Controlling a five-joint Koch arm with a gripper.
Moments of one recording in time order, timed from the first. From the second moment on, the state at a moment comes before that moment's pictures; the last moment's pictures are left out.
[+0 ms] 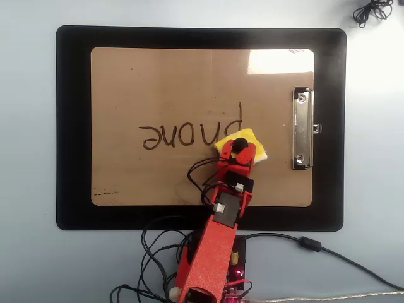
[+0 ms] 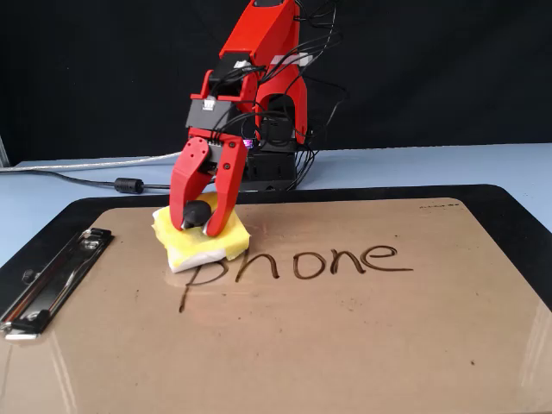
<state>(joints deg) 16.8 101.4 123.3 24.6 -74.6</state>
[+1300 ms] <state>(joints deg) 17.3 78.6 119.1 -6.1 -84.4</state>
